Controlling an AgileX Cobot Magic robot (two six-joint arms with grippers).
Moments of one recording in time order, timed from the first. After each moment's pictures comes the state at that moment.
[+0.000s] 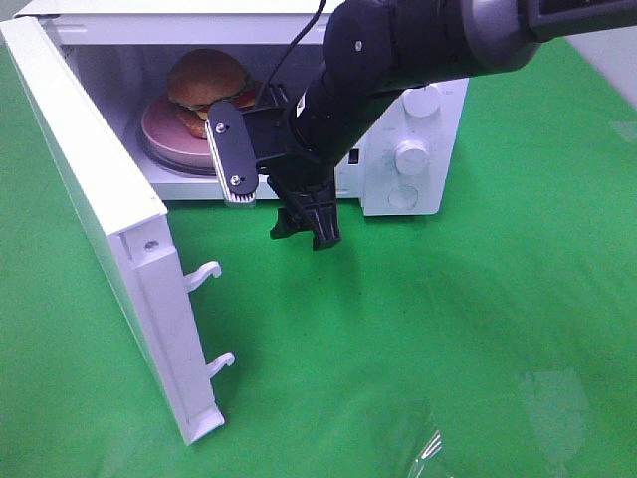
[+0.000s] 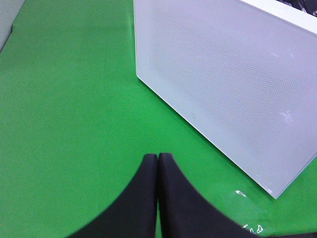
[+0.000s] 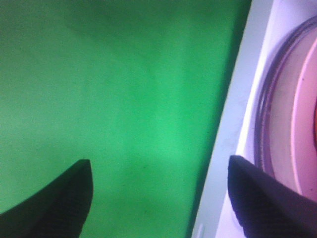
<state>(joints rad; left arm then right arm) 0.07 -0.01 -0.50 -0.23 1.05 0.20 0.67 2.05 -1.46 0.14 0.45 -1.44</state>
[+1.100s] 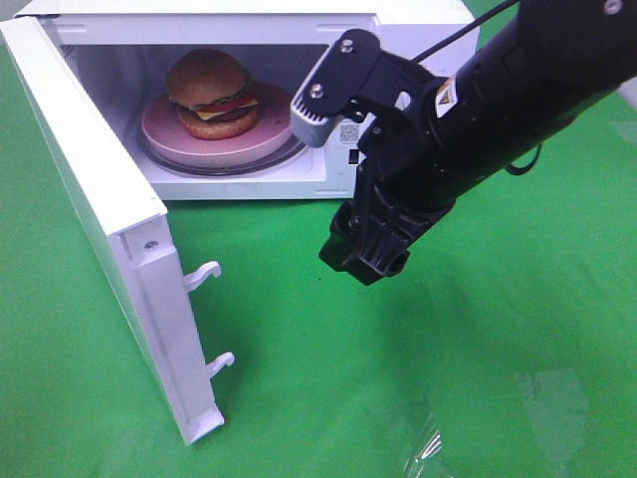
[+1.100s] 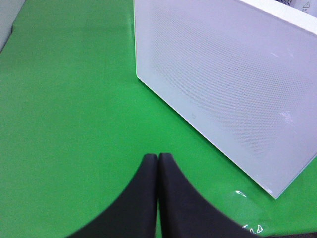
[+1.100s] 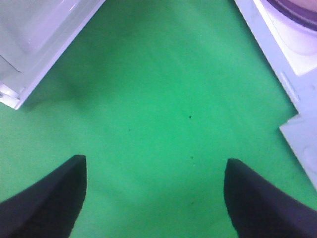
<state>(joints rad) 0.07 -0.01 -0.50 -0.23 1.05 0.20 0.69 1.52 -0.99 0.12 0.49 -0.52</state>
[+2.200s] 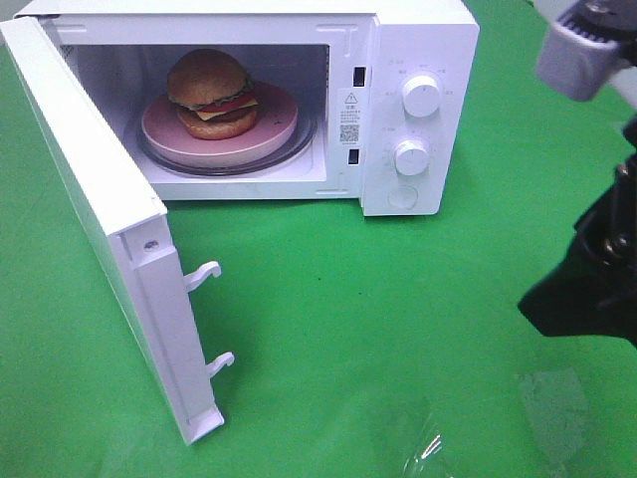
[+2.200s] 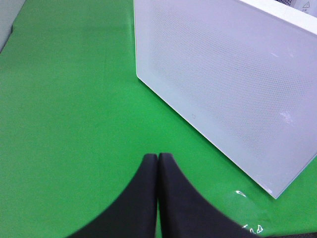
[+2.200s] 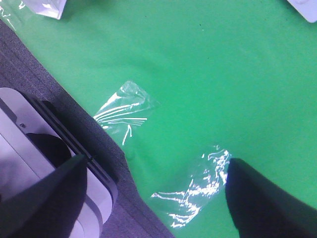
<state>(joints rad) 0.07 -0.01 -0.50 -0.23 1.05 0.20 0.68 1.02 -0.89 -0.01 1.01 -0.13</state>
